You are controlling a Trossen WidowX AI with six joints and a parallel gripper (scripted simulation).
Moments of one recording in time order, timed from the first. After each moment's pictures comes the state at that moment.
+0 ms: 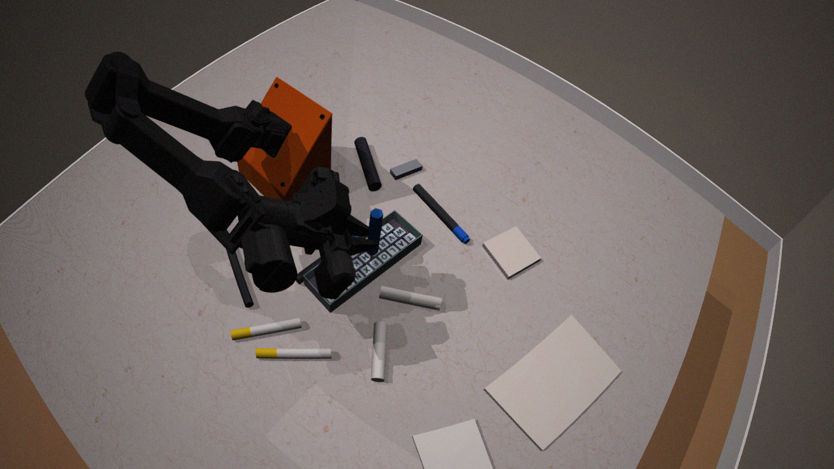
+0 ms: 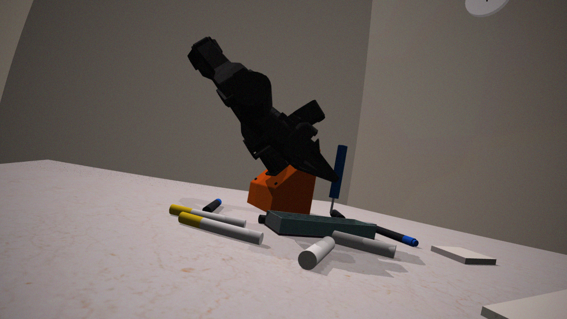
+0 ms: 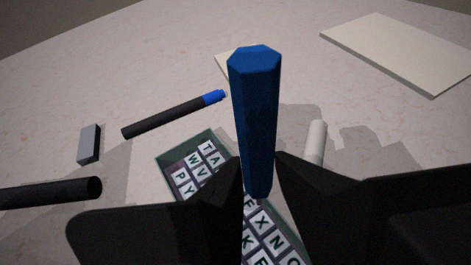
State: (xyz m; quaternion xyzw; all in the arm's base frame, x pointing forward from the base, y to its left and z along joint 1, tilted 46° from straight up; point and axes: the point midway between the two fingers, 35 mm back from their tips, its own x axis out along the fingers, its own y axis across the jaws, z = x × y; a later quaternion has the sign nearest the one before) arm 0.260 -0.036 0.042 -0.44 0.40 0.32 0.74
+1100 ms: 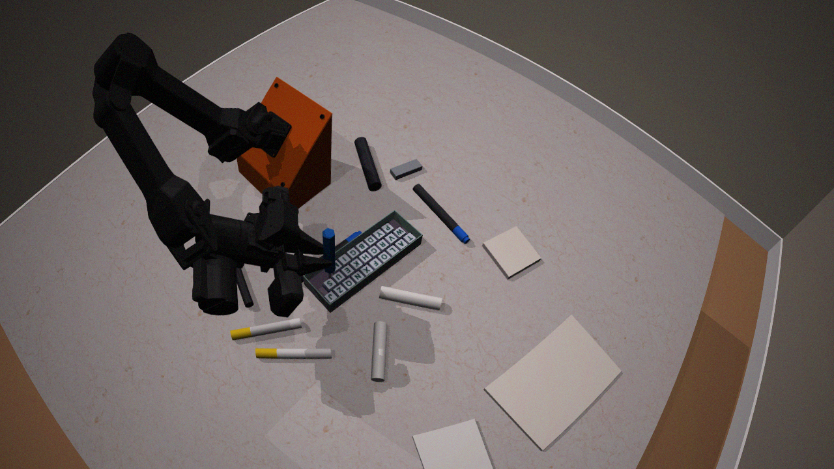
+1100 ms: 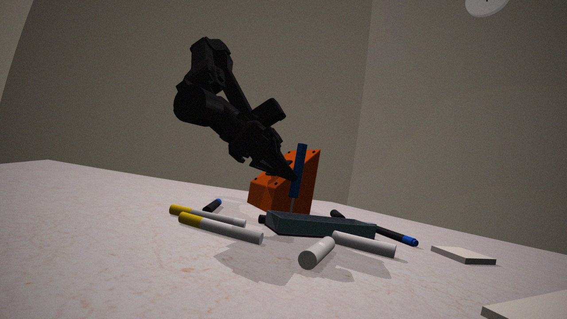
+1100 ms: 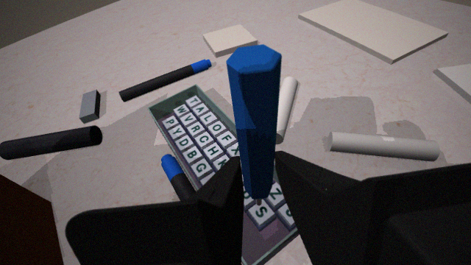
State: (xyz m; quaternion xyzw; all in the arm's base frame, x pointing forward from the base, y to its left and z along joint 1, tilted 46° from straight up) arm 0.230 -0.088 0.081 -0.45 0.39 0.31 0.74
